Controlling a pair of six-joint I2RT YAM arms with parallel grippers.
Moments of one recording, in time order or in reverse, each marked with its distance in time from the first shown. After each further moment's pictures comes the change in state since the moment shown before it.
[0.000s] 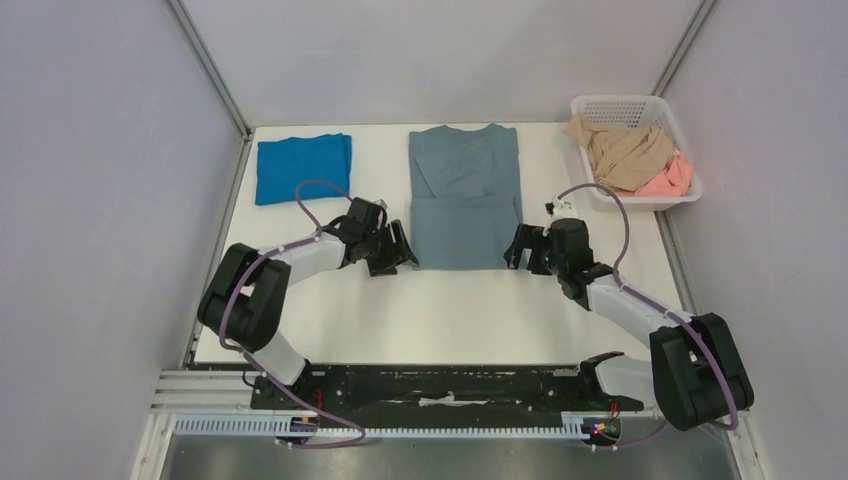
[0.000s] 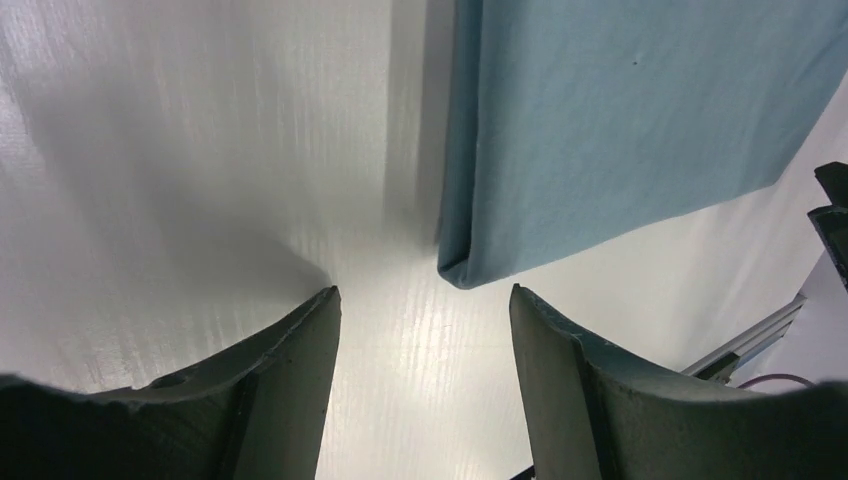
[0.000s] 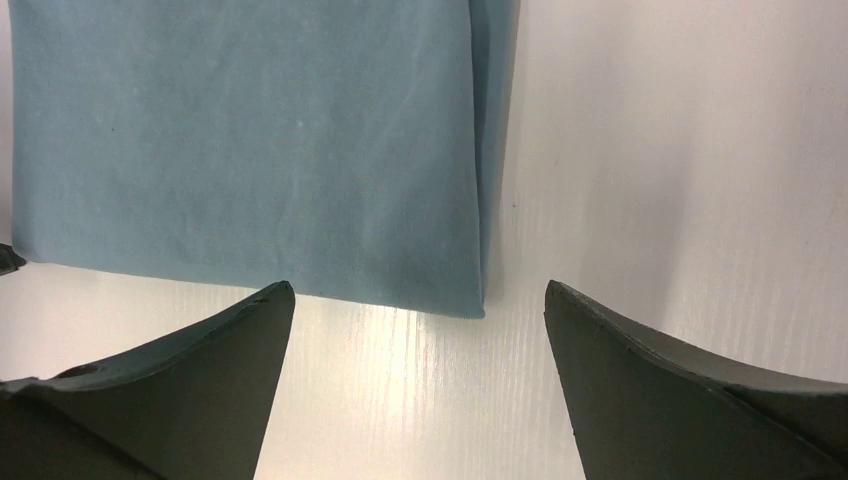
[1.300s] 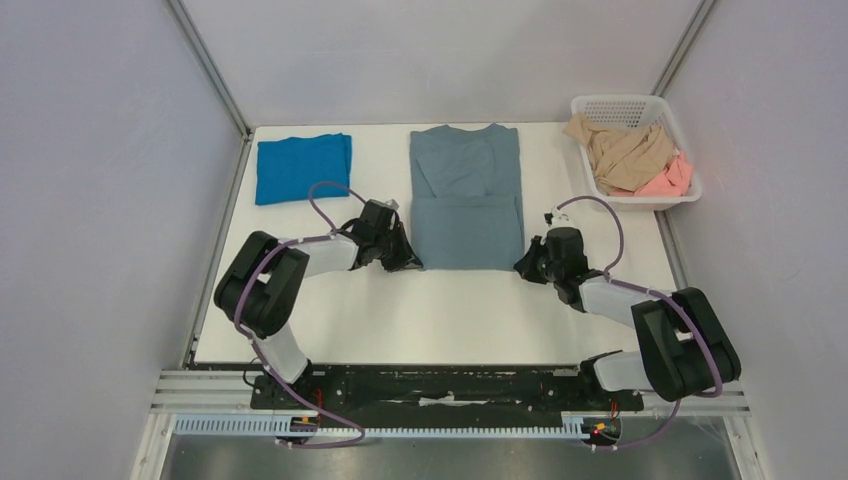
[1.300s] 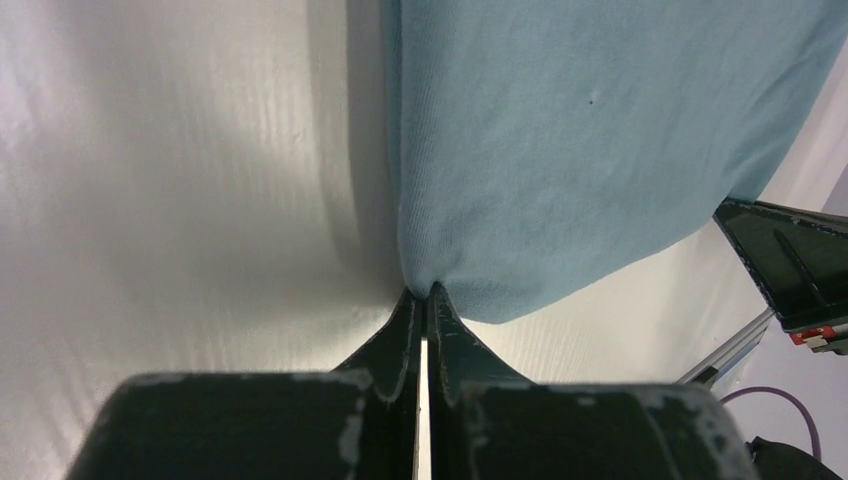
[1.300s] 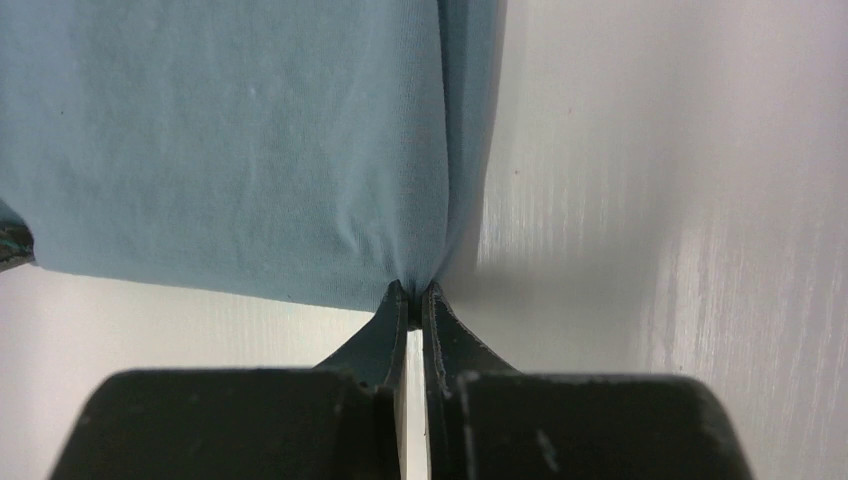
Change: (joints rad) left arm -0.057 0.121 0.002 0.185 0.006 -0.073; right arm -0.004 0.132 -0.076 0.155 -0.035 0.090
